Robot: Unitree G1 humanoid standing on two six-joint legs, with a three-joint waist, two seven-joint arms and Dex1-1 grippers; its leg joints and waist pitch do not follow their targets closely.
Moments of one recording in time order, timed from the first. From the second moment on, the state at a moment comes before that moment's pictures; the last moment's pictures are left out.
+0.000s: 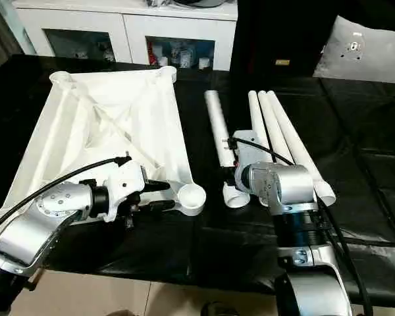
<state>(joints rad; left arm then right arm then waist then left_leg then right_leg) -0.32 0.50 -0.33 -0.13 -0.08 0.35 -0.89 -0.62 -0.20 -0.04 0.22 0.19 1.17 0.18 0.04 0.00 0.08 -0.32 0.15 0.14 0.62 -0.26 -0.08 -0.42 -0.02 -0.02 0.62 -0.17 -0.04</state>
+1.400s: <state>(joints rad) -0.60 0.11 0.08 -0.03 -0.58 0.55 -0.66 -0.42 -0.14 -0.35 -0.08 0.83 0.84 0.84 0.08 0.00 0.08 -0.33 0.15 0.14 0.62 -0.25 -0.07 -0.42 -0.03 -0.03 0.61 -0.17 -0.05</state>
